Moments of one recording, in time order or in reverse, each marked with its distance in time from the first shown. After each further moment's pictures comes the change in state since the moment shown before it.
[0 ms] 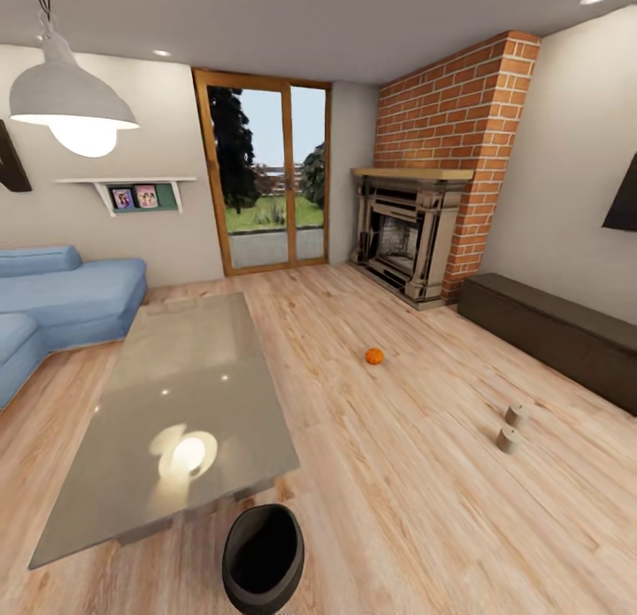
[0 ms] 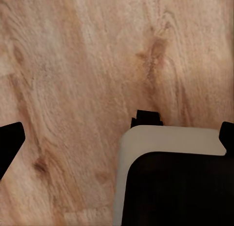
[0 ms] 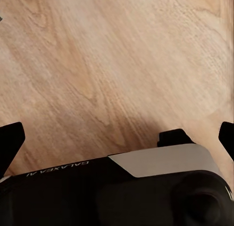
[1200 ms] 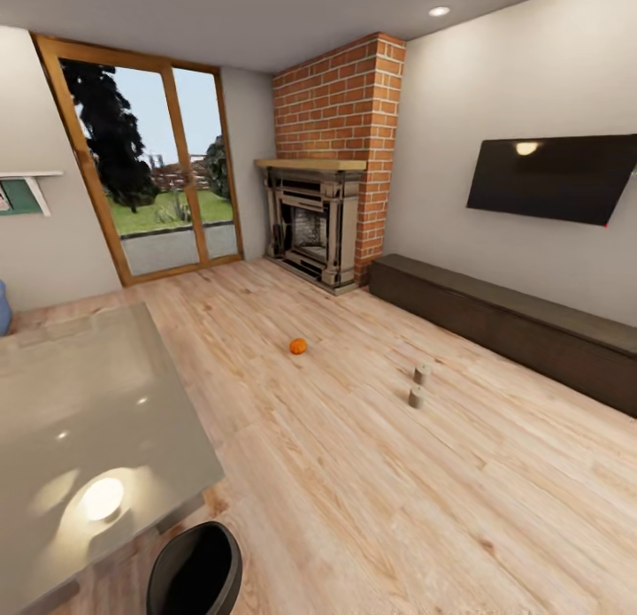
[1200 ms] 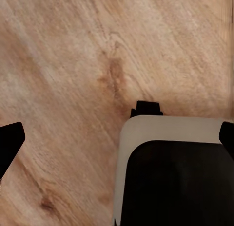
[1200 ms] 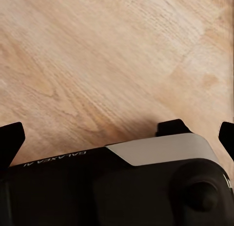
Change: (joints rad) left arm 0.003 -0.003 -0.003 0.002 -0.004 0.001 -0.002; right arm 0.006 0.000 0.000 0.000 -0.001 0.000 0.000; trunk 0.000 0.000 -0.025
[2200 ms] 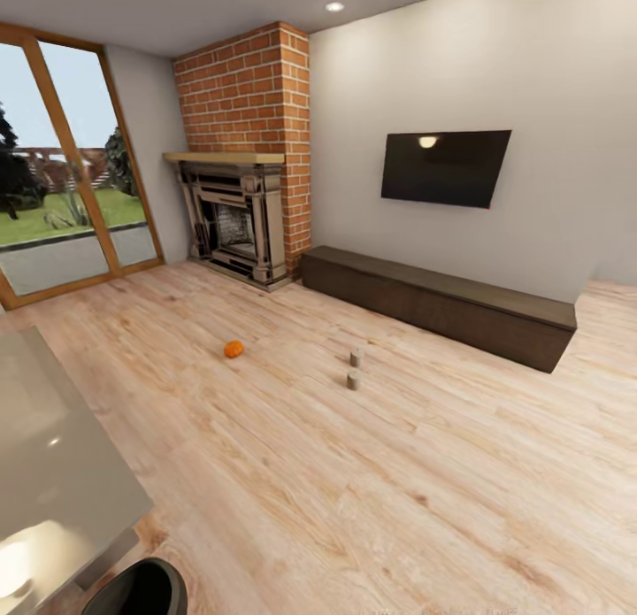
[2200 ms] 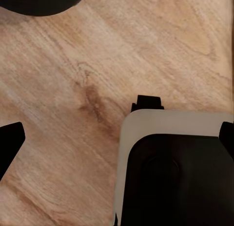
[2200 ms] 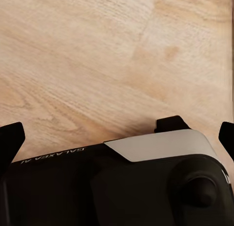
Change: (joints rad) left arm 0.000 0.001 0.000 0.000 0.000 0.000 0.000; right arm 0.000 0.000 0.000 0.000 0.001 -0.009 -0.001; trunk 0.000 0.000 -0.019
